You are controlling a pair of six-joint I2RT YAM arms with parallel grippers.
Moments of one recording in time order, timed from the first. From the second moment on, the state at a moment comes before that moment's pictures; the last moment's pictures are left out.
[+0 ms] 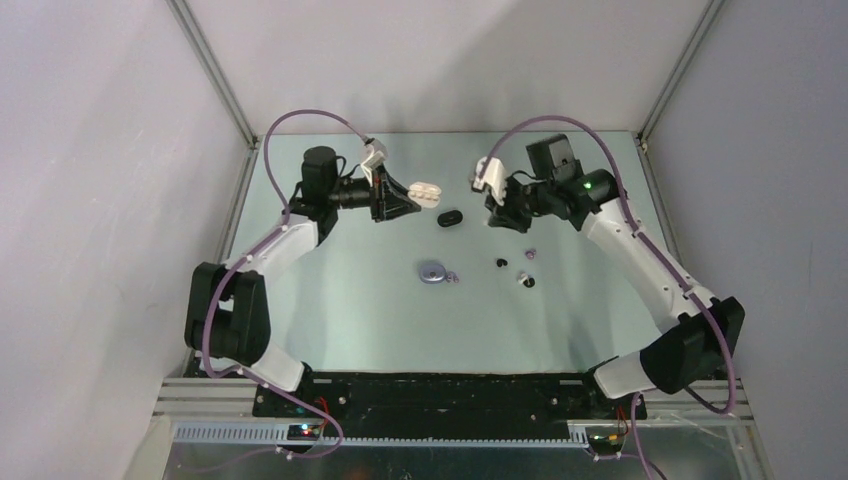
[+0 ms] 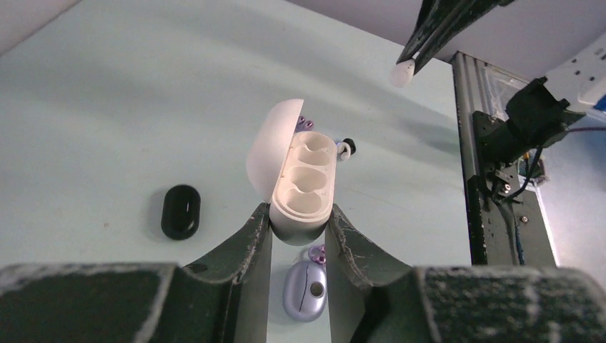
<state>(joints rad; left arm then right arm) -0.24 1.55 1.05 0.23 1.10 -0.02 0.43 1.42 1.43 -0.87 -0.49 -0.78</state>
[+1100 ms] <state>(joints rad) -0.29 1.56 1.18 -0.31 1.15 0.65 0.68 1.62 1.69 -0.81 -0.40 -0.64</state>
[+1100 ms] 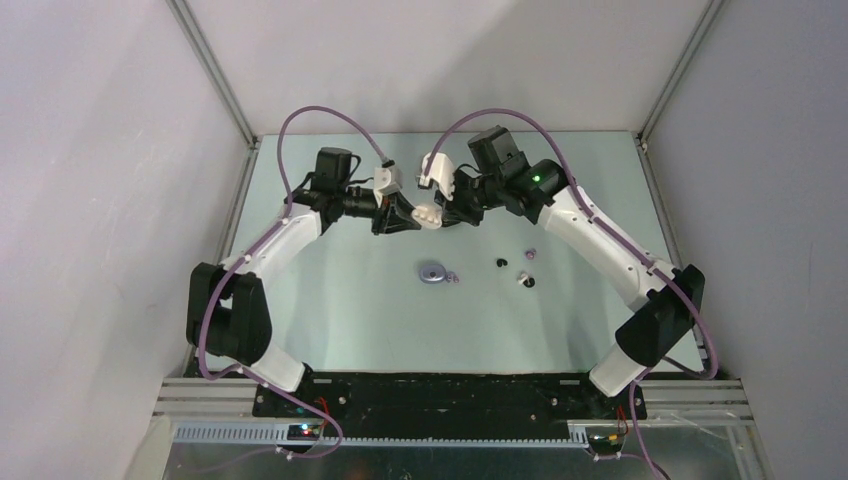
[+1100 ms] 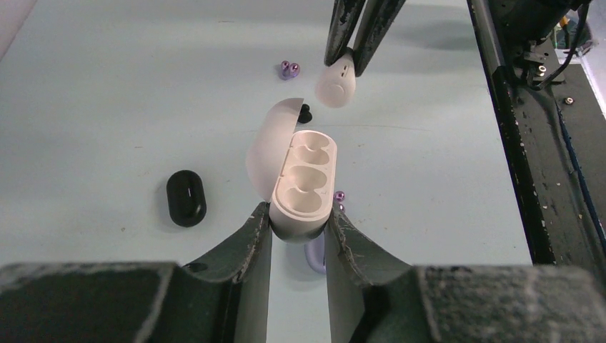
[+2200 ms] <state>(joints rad) -0.29 1.56 1.19 -0.28 1.16 0.58 0.69 1.68 1.69 -0.76 -0.41 -0.61</state>
